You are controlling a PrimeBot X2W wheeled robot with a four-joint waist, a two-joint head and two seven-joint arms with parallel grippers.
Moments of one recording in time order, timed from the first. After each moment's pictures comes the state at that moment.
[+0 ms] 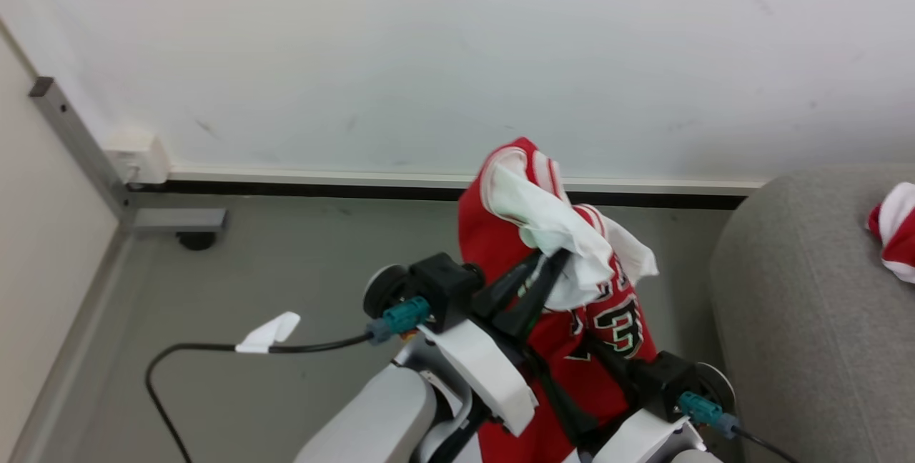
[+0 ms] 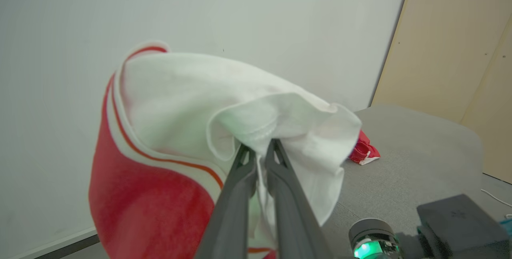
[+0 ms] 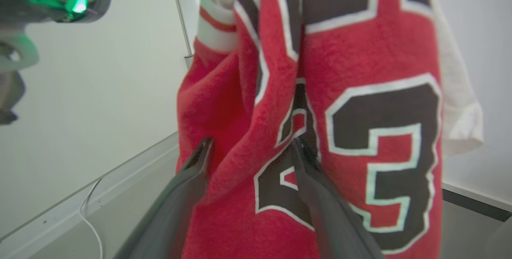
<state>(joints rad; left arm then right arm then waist) -0.56 0.08 -0.71 0.26 -0.45 -0.08 -0.15 -0.39 -0.09 0.69 0.51 0.48 0.13 -0.26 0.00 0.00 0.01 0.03</state>
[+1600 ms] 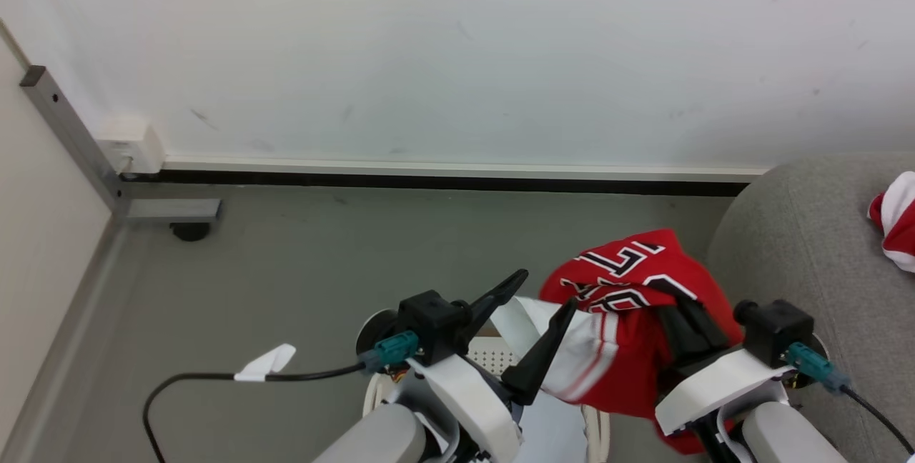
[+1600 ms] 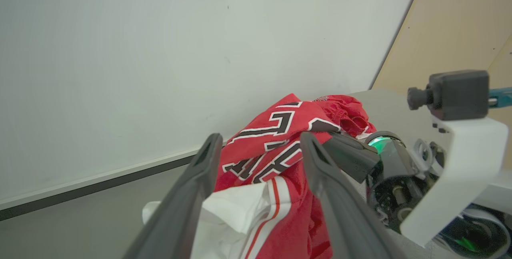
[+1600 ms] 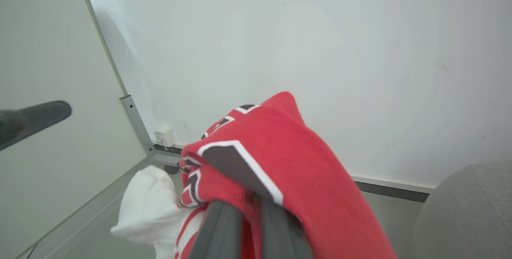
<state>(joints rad) -0.49 0.11 -0.77 0.28 -0.53 -0.06 -0.15 -0.40 -0.13 0.43 0.50 0.49 0.13 -0.26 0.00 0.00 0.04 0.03</state>
